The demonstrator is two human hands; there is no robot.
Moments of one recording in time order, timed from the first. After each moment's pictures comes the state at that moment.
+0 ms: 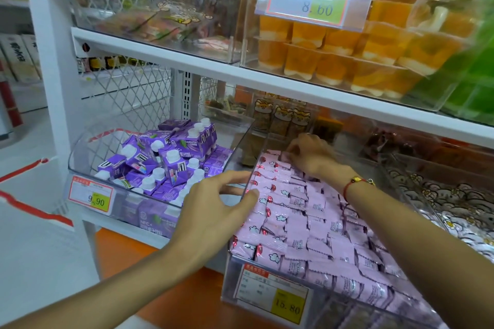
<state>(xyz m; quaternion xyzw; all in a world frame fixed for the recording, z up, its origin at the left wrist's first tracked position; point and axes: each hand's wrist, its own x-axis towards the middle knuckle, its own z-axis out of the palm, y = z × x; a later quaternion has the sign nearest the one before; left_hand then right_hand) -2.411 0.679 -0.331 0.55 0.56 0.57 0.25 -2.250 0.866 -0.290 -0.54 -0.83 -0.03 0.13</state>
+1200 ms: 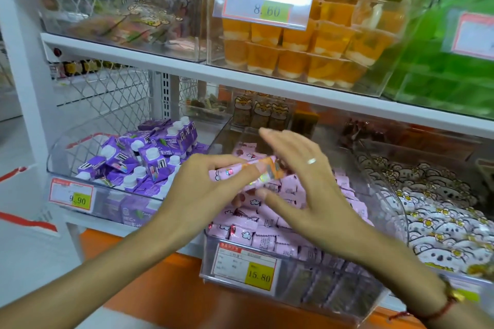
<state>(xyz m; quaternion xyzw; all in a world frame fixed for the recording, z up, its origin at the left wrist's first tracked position) -2.396 0.656 -0.287 0.64 0.44 0.55 0.31 -2.213 0.688 -0.276 -0.30 -0.89 0.03 0.35</state>
